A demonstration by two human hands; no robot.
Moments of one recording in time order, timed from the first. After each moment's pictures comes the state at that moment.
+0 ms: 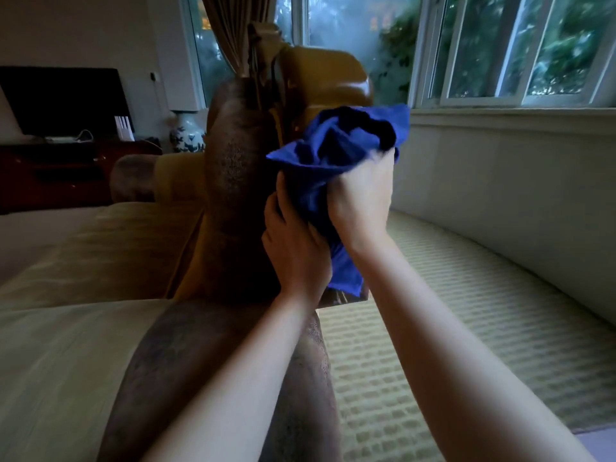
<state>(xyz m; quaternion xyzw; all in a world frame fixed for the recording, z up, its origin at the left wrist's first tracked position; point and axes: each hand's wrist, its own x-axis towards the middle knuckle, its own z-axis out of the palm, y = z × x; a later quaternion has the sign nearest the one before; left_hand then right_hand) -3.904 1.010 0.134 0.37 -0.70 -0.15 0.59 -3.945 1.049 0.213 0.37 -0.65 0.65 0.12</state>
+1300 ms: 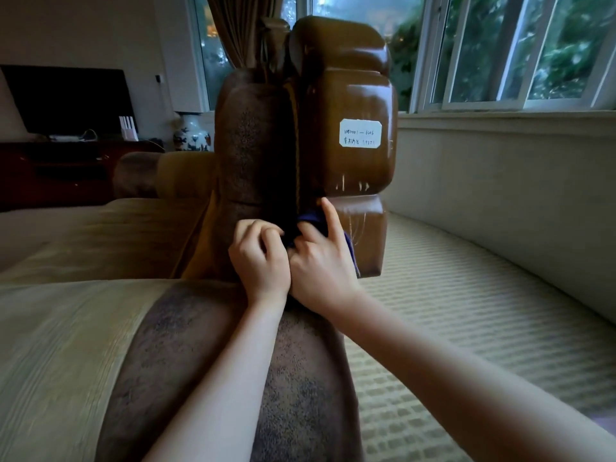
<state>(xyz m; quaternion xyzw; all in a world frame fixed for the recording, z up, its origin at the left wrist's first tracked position) -3.853 0.973 0.069 0.26 -0.61 -0.20 0.72 -3.921 1.041 0.080 0.61 -0.61 0.14 0.48</state>
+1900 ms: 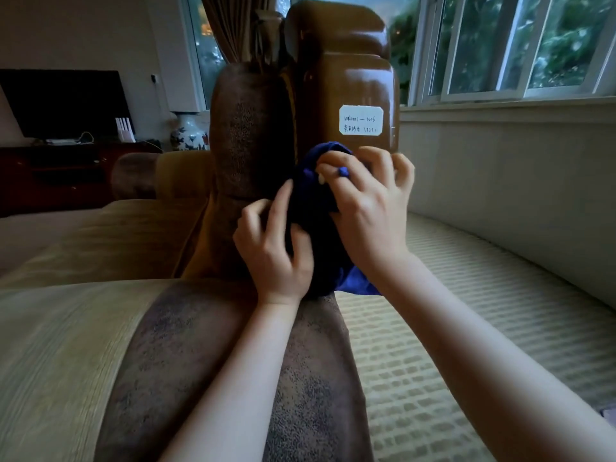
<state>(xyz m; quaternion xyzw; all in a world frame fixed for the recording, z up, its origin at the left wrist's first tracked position) -3.856 0.987 0.072 0.19 -0.69 -0.02 0.70 -3.956 1.054 0.130 0.49 -0.52 0.38 0.59</state>
